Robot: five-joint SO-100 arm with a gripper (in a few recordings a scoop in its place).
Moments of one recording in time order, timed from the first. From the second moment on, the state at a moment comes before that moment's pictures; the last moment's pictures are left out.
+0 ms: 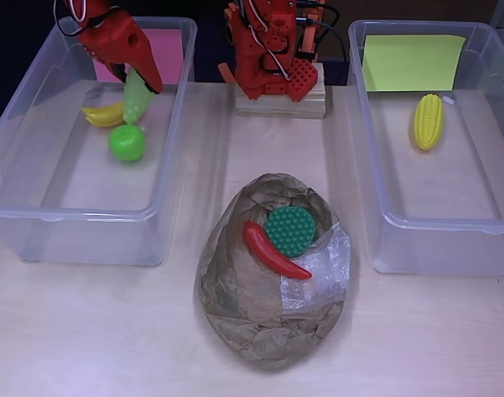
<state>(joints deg) 65.5 75.8 90.3 100.2 47.4</state>
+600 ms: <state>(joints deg) 52.1 93.3 87.2 95.3 37.6</state>
